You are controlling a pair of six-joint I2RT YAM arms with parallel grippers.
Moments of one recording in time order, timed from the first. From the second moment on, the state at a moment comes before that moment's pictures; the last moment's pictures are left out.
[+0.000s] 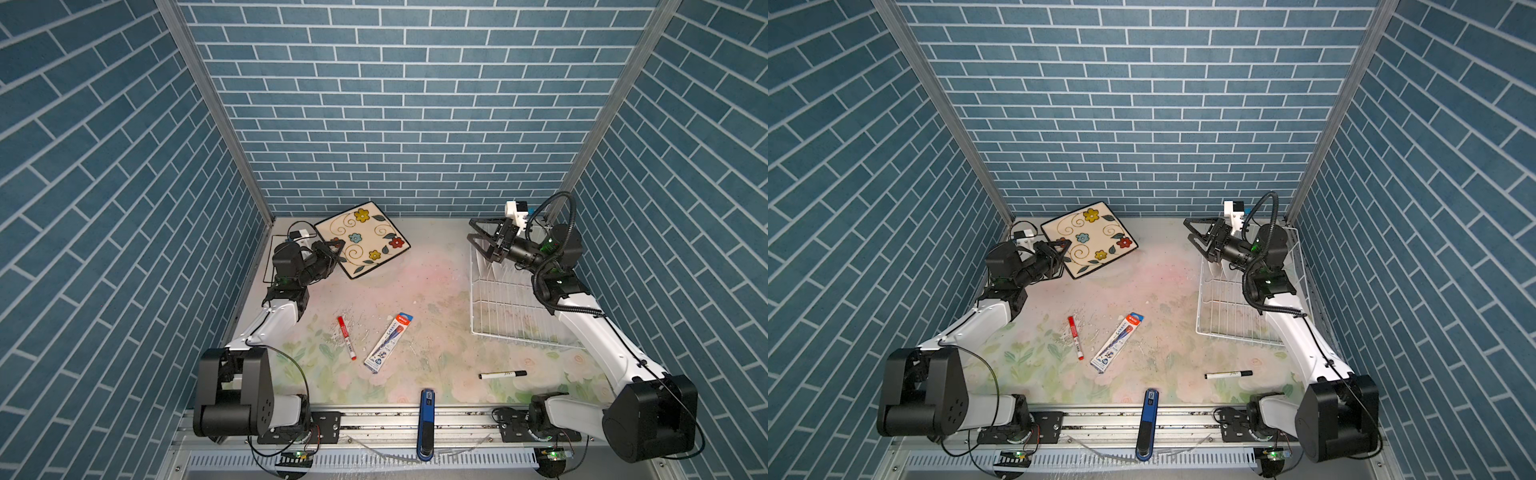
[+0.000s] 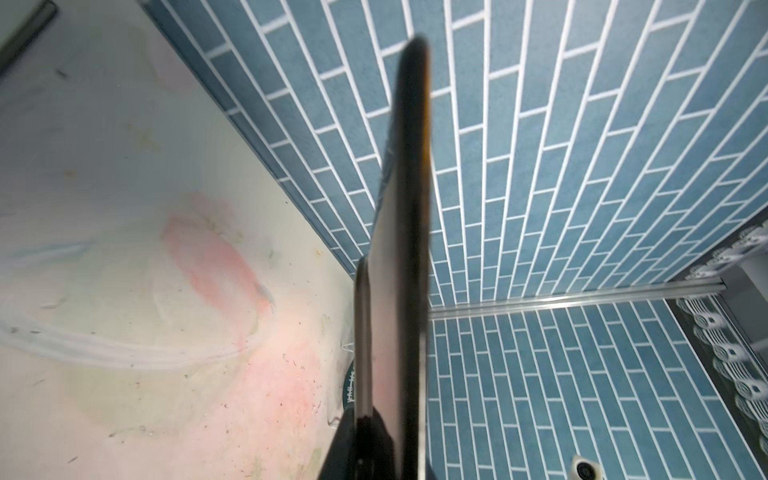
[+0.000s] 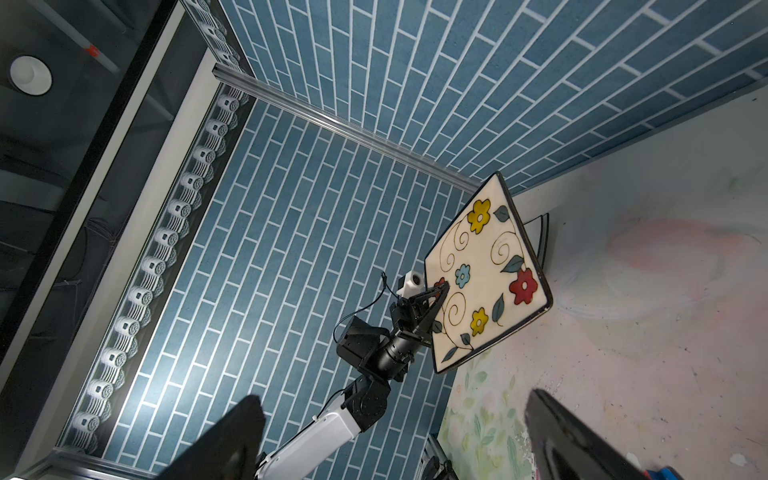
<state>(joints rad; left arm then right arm) 0.00 1.35 0.75 0.42 0.53 -1.22 0.20 1.23 0.98 0.35 -0.91 1.23</state>
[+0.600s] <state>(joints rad) 0.01 1.32 0.52 0.60 0.06 -1.18 0.13 1.20 0.98 0.28 -0.92 1.20</state>
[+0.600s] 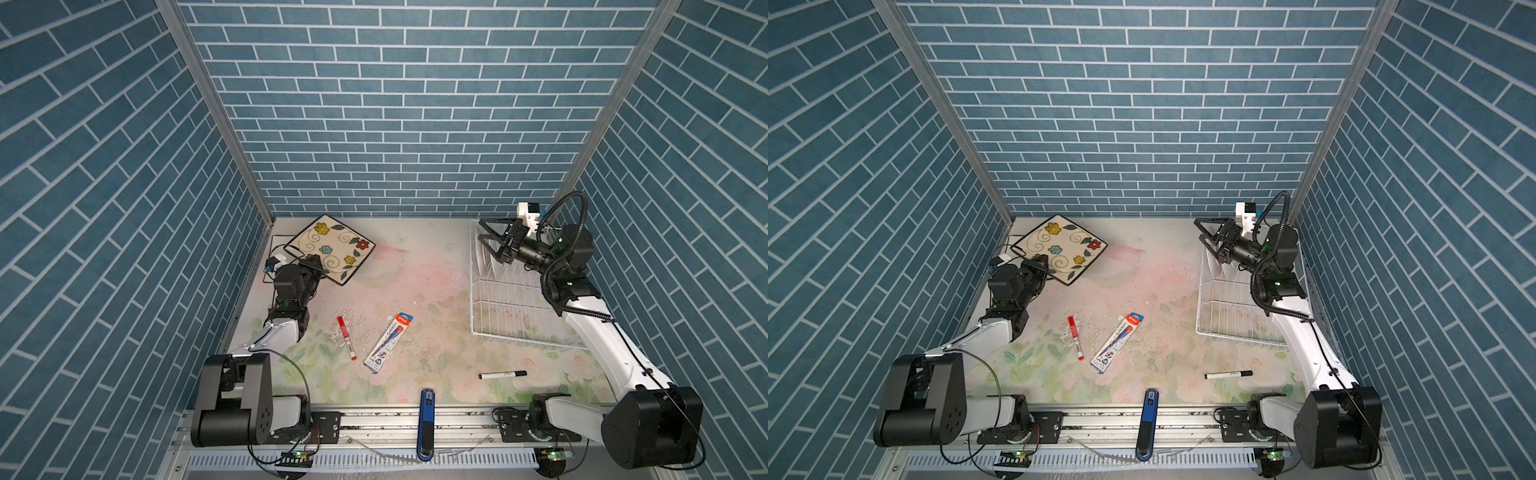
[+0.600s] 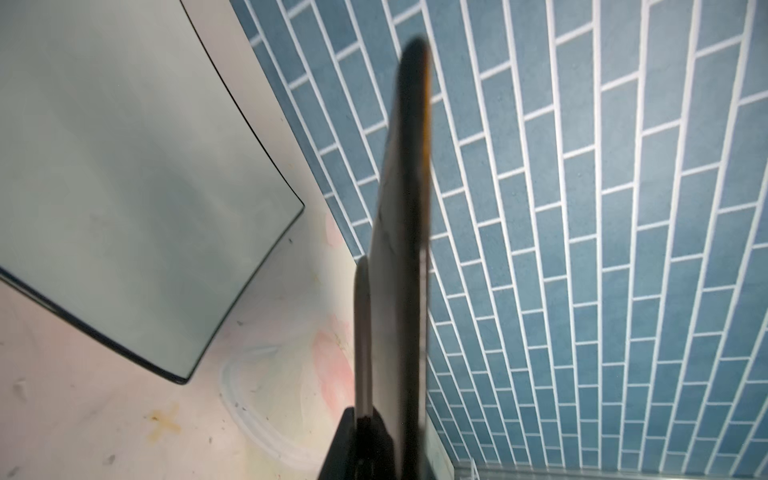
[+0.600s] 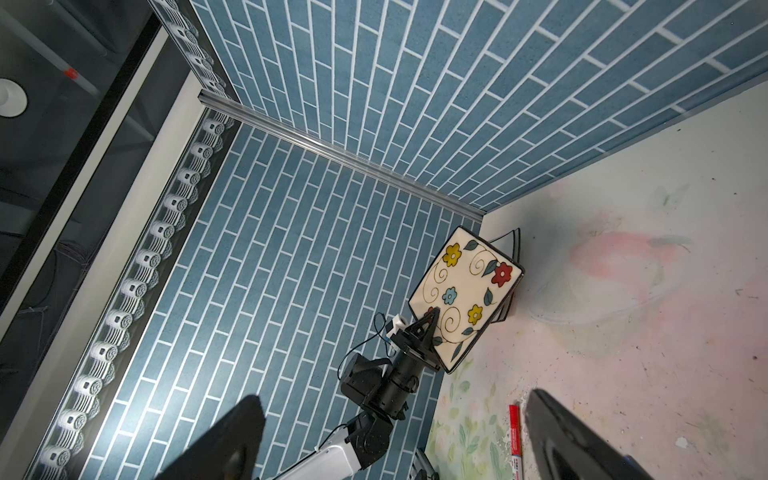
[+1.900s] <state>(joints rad) 0.16 1.61 0.44 0.92 -0.20 -1.49 0.11 1.20 0.98 0.25 -0.92 1.20</state>
